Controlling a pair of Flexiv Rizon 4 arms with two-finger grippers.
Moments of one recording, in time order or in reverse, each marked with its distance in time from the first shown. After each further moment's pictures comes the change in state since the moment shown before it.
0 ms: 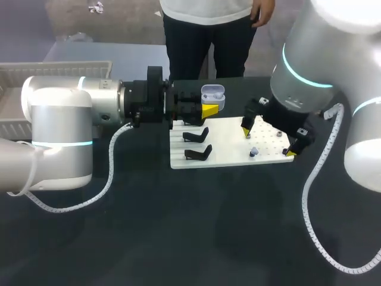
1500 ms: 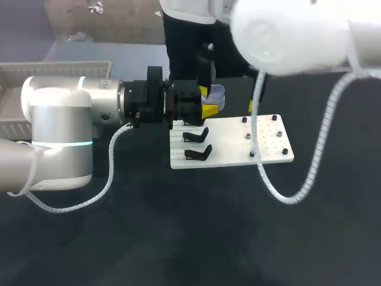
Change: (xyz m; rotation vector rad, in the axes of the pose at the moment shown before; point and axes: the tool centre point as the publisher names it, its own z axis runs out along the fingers) left arm 0.000 0.000 0.000 0.000 0.000 0.000; right arm -0.007 0.096 -0.069 0.132 0.137 -0.113
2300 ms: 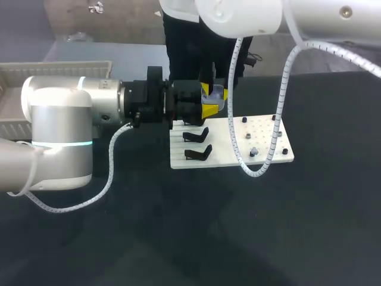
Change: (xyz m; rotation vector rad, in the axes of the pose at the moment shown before) left arm 0.000 0.000 0.000 0.000 0.000 0.000; right arm -0.027 0.039 0.017 0.064 0.114 0.062
